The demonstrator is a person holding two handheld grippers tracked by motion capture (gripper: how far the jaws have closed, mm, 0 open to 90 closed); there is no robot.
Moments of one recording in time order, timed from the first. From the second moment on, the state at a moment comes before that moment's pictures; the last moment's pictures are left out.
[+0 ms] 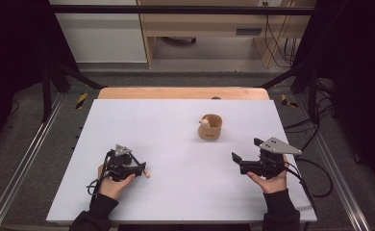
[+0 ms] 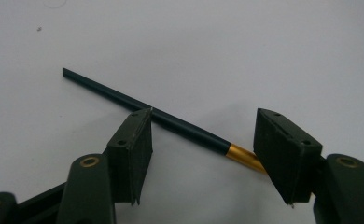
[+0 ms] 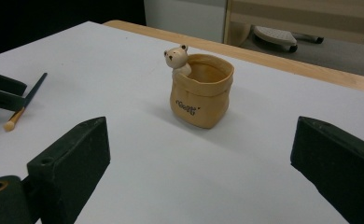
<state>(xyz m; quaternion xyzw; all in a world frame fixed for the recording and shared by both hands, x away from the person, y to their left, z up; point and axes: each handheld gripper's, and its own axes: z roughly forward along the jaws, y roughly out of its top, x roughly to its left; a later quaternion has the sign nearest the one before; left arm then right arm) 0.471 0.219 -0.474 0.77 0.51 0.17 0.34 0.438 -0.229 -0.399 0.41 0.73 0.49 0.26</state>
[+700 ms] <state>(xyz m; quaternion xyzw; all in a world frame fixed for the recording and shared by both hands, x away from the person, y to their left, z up) 0.469 0.223 -0.472 0.78 0.51 0.17 0.33 0.438 -0.228 -0.400 0.41 0.73 0.48 0.26</state>
